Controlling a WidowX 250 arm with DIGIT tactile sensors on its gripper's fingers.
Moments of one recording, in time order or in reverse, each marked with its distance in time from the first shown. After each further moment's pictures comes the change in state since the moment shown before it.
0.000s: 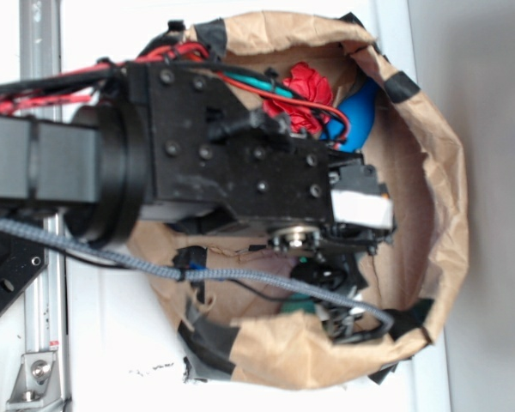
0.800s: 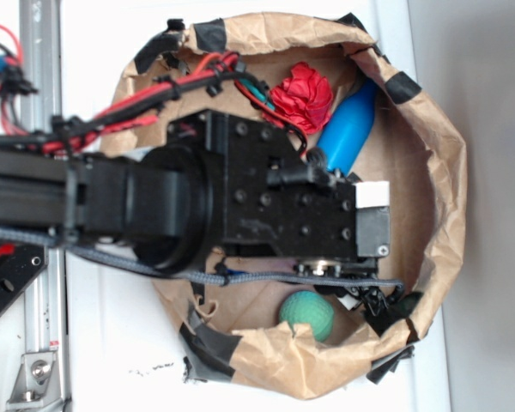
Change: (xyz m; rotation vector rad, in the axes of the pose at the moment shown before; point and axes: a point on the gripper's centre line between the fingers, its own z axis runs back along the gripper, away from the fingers) arm -0.009 0.006 -0.028 0.126 0.054 0.417
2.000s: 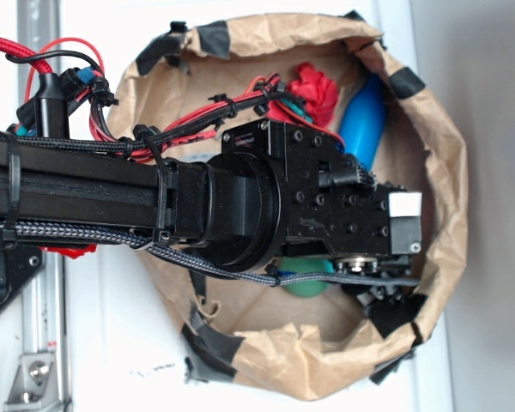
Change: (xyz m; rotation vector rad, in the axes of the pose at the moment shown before) arm 0.011 -0.014 -0.028 -0.033 0.011 -0.112
